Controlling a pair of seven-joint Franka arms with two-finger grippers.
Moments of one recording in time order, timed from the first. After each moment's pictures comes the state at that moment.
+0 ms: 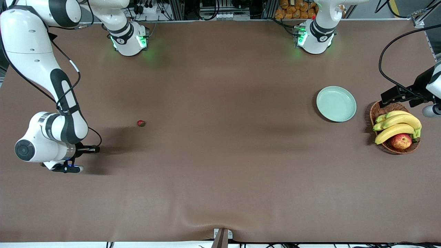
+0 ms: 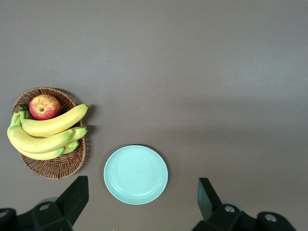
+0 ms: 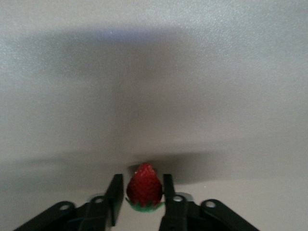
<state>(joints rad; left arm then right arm) -0.01 0.07 0.02 -1.56 -0.02 1.63 -0.02 -0.10 0.72 -0.07 -1.63 0.06 2.11 -0.12</state>
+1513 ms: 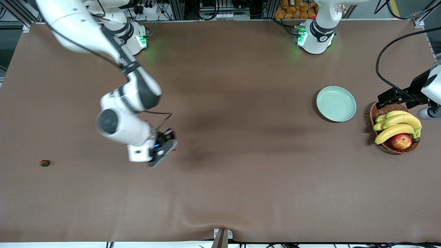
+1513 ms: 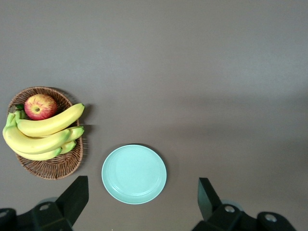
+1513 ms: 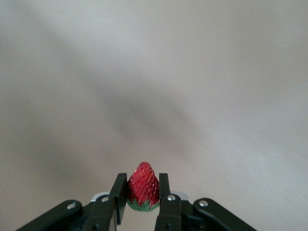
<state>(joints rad) -0.02 0.09 0.01 -1.56 -0.03 1.63 -0.02 0.19 0.59 0.33 -1.58 0.07 2.26 -0.43</state>
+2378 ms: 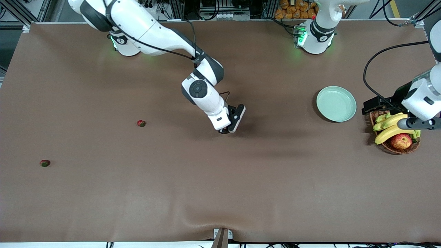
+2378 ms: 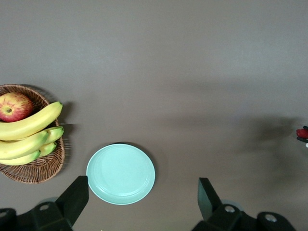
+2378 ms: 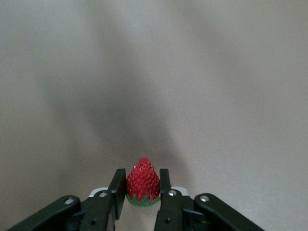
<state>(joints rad) -0.05 0.15 0.01 -1.56 -0.06 1.64 -0.02 0.61 0.81 0.24 -1.59 0.07 2.72 -0.41</state>
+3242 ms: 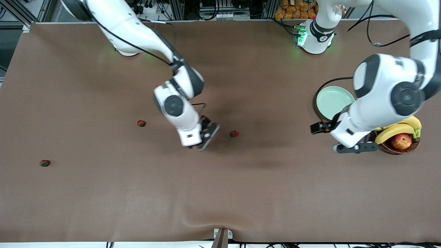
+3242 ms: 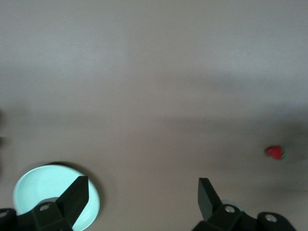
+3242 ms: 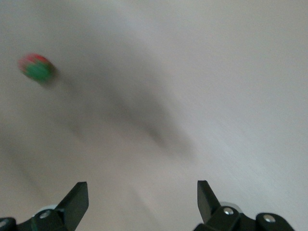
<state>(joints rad) -0.26 0.35 0.01 -1.56 -0.07 1.84 -0.29 0.50 0.63 0.06 -1.60 0.07 2.25 -0.41</state>
